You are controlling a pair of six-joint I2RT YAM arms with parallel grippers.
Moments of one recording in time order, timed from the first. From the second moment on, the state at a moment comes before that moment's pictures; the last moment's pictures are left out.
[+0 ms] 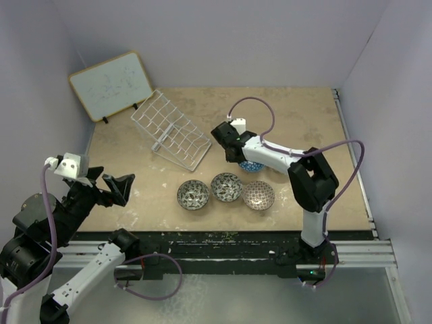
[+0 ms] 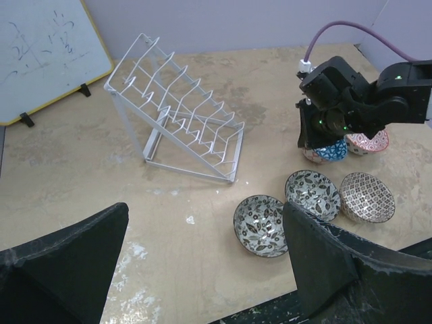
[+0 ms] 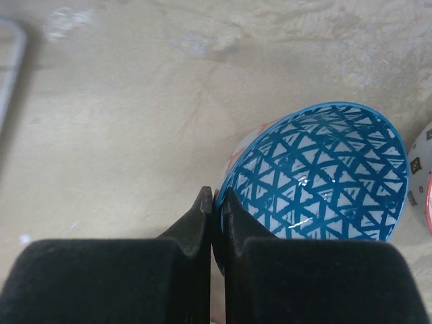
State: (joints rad) left arm -0.55 0.42 1.26 -0.97 -0.22 -0.18; right arm 0.72 1.93 1.40 -0.63 0.55 0.63
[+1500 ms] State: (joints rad) left arm -0.55 0.42 1.35 -1.02 -0.27 -0.17; right arm 0.75 1.95 0.76 1.36 0.07 1.14
